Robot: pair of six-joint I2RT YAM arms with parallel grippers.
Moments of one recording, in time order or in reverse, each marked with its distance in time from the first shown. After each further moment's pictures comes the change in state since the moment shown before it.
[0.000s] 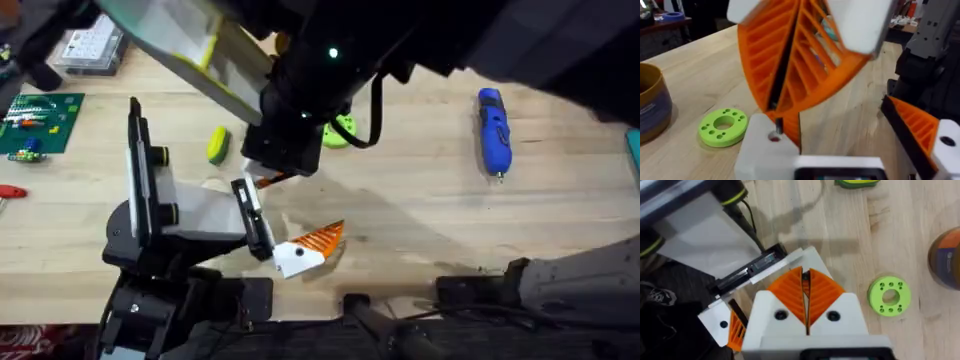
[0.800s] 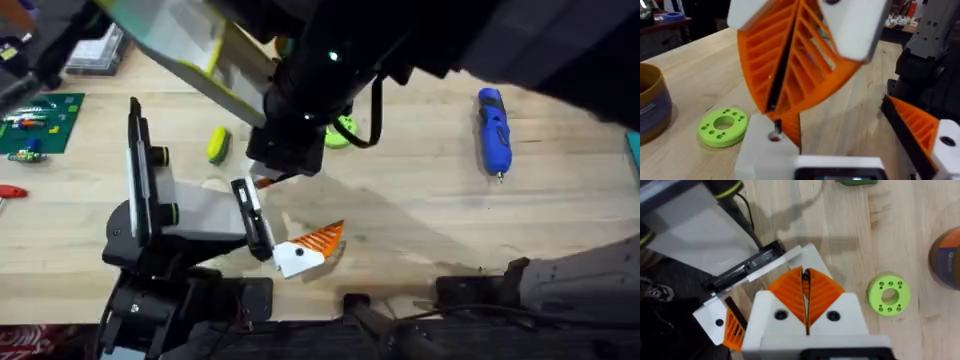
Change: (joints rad) left arm 0.000 0.000 0.000 0.000 0.000 0.000; right arm -0.008 0.000 -0.016 0.001 -0.001 -0.024
